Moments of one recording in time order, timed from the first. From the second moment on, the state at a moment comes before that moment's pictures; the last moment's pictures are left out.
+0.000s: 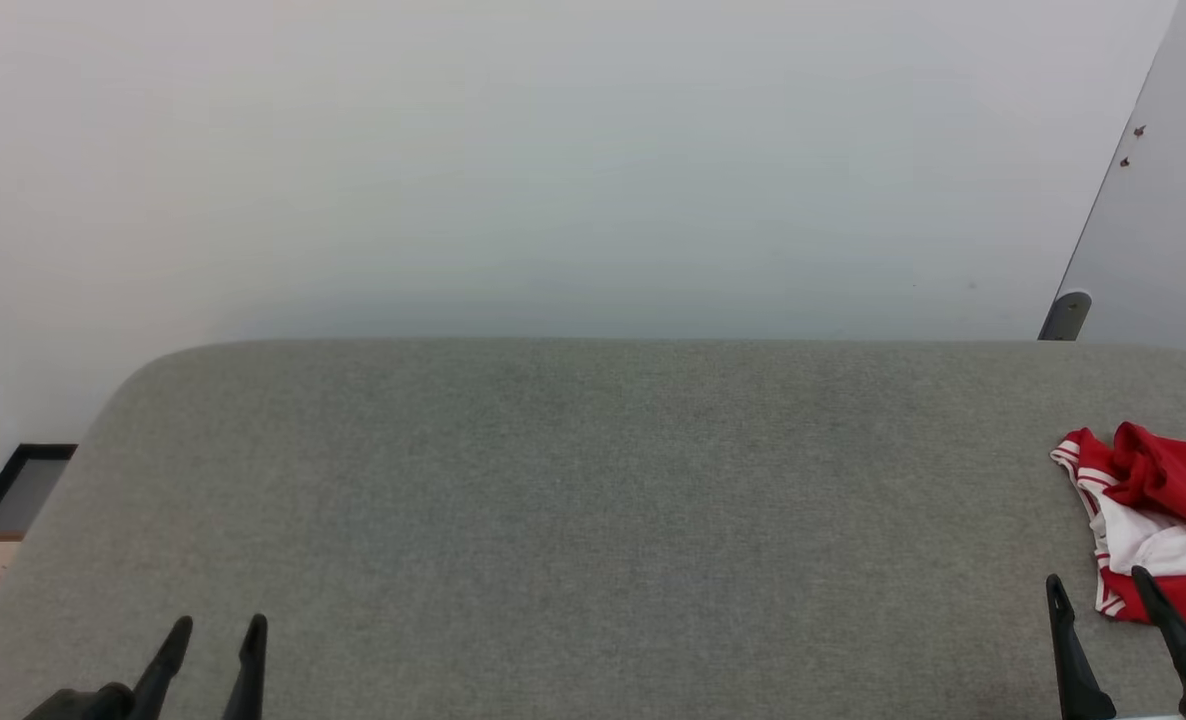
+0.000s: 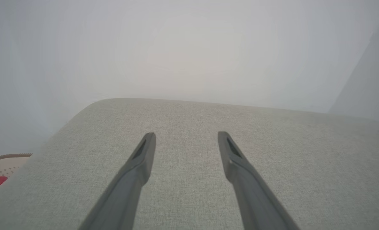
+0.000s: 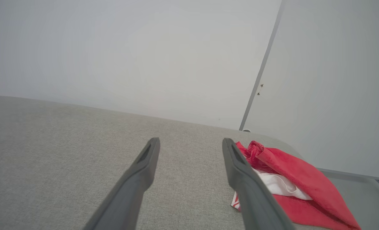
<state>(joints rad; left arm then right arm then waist) 0.11 0.42 -0.09 0.23 -0.52 -0.09 -0.26 0.12 -0.14 -0.11 0.07 0.02 0.13 -0.15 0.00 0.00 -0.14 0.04</state>
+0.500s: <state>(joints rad) 0.12 0.39 -0.06 0.22 -0.49 -0.11 -0.26 0.15 -0.12 -0.12 0.04 0.01 0.13 -0.15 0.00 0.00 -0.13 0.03</state>
